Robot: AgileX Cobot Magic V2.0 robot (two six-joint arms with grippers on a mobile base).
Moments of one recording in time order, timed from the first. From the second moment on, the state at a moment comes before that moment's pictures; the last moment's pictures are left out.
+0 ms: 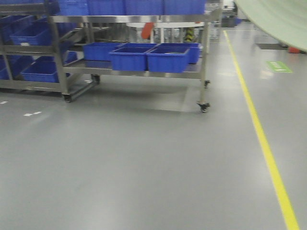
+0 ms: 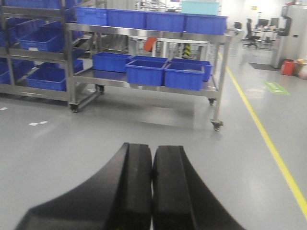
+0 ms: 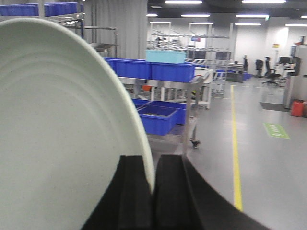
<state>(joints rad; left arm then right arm) -0.09 0.00 0.01 0.04 0.06 -0.11 0.08 0.27 -0.38 0.04 -0.01 -0.04</state>
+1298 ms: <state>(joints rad) -0.09 0.00 0.01 0.04 0.06 -0.11 0.08 0.27 -0.38 0.04 -0.01 -0.04</state>
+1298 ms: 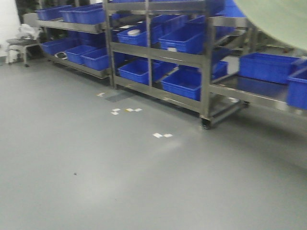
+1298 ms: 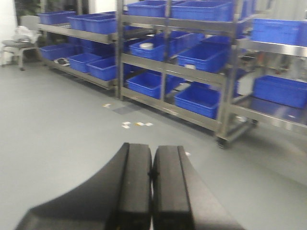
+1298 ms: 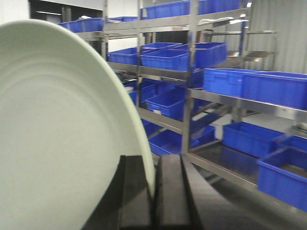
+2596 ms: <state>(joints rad) -0.09 0.00 0.01 0.04 0.06 -0.11 0.08 0.27 -0.38 0.04 -0.01 -0.04</state>
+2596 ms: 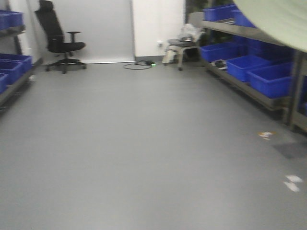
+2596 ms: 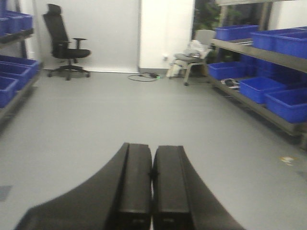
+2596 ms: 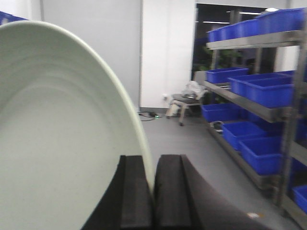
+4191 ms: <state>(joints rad) -0.09 0.00 0.01 0.04 0.06 -0.11 0.08 0.27 -0.38 0.04 -0.01 -0.04</state>
